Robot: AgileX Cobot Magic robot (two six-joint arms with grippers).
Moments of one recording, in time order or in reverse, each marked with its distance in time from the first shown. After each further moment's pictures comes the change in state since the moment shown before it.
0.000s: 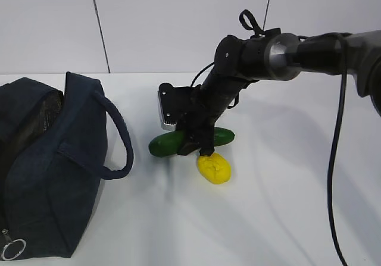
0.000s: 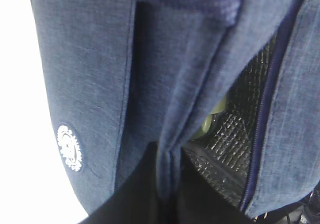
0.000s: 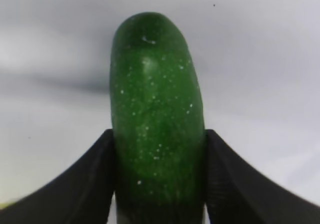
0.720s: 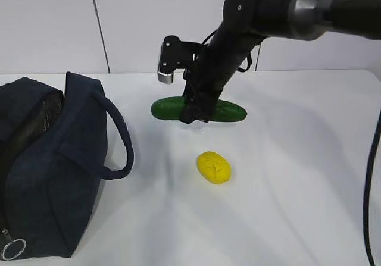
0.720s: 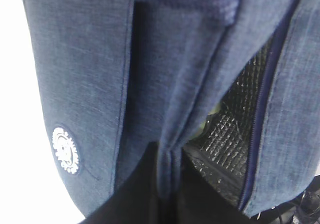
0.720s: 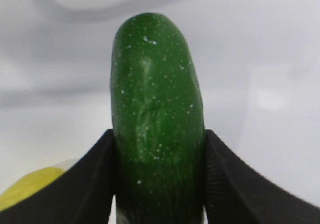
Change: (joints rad) left arm 0.000 0.000 0.000 -0.005 0.002 0.000; right arm 0.000 -0.150 -0.042 -0.115 0.116 0.378
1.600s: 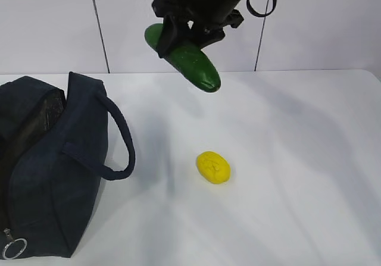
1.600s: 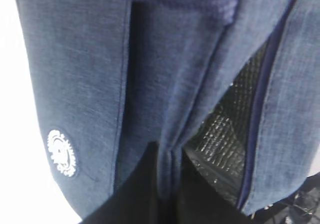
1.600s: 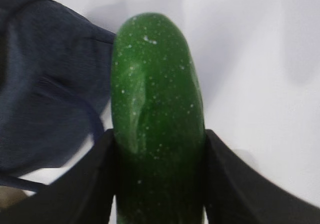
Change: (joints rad) left arm 0.000 0.000 0.000 -0.021 0.001 0.000; right arm 0.000 -0.115 -0.276 0.103 0.313 1.104
